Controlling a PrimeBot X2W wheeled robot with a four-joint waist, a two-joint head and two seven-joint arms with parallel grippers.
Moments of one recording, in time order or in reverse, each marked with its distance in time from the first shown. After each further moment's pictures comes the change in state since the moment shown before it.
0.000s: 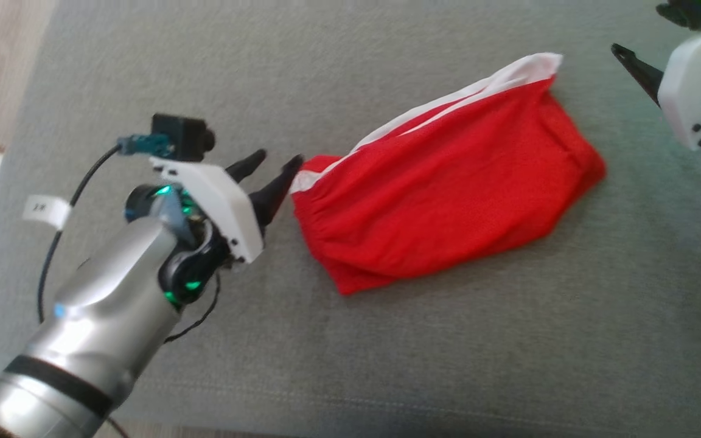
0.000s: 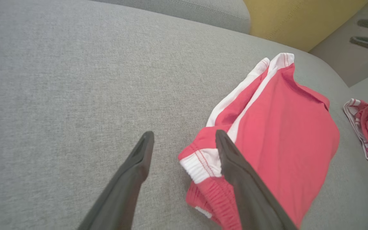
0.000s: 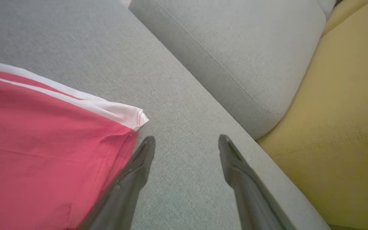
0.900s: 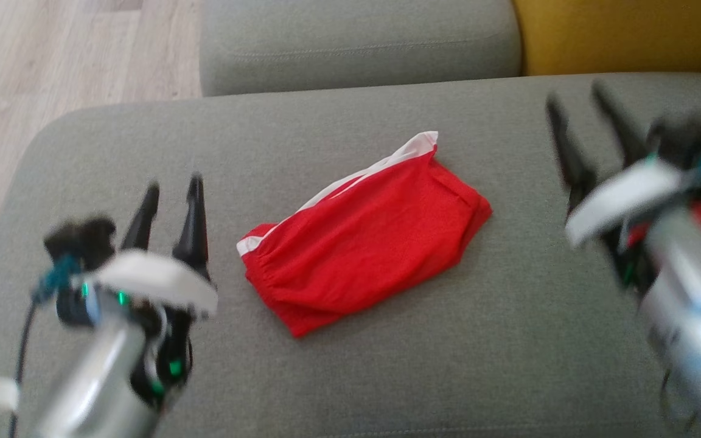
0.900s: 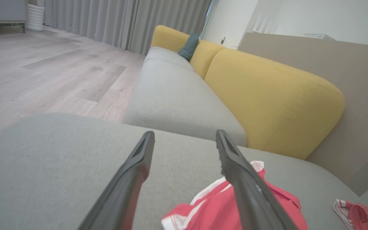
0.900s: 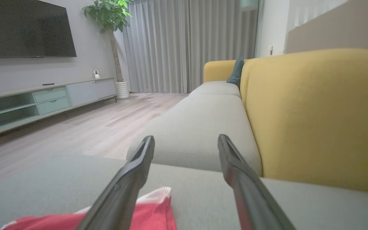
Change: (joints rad) left arm 0.387 0.016 0.366 -0.300 0.213 0.303 -0.308; right arm 0.506 0.361 -0.683 0.100 -0.086 0.000 -0.523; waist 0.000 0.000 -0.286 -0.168
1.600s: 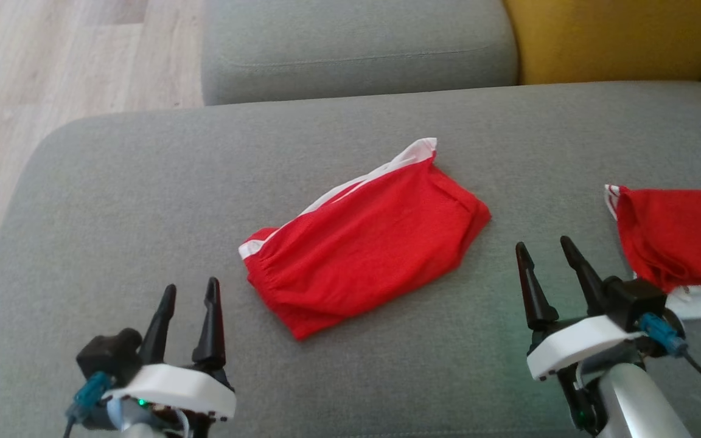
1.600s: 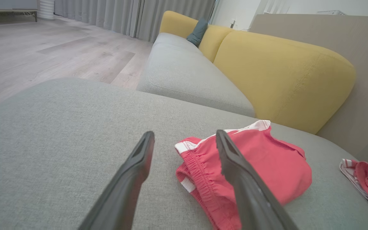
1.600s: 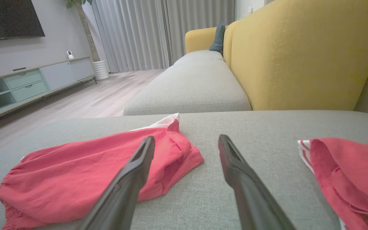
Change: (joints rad) left arm 0.403 -0.243 0.310 -0.072 0.399 -0.170 0.000; right arm 0.592 0.314 -0.484 -0.303 -0.503 0.000 0.056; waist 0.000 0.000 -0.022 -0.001
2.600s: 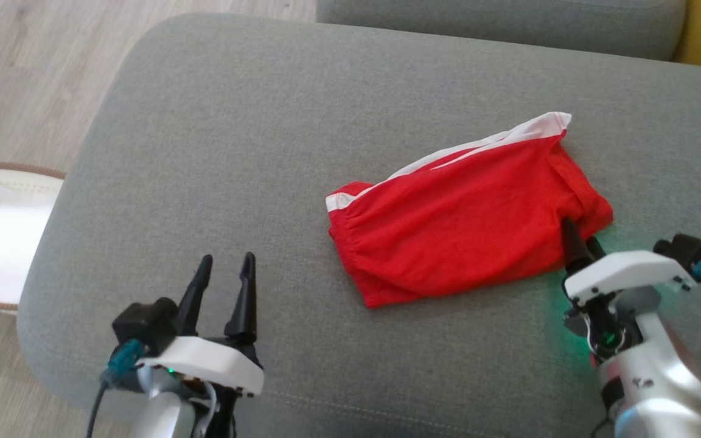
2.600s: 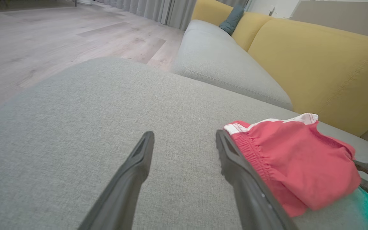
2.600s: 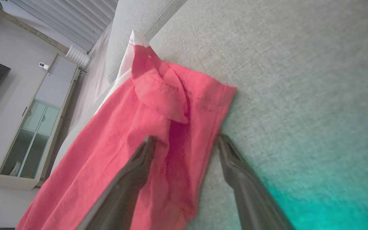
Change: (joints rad) left arm -0.102 -0.046 -0.035 0.075 0.058 -0.067 0.000; right arm -0.323 0.023 -0.204 0.484 0.554 0.000 0.243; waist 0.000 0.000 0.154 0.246
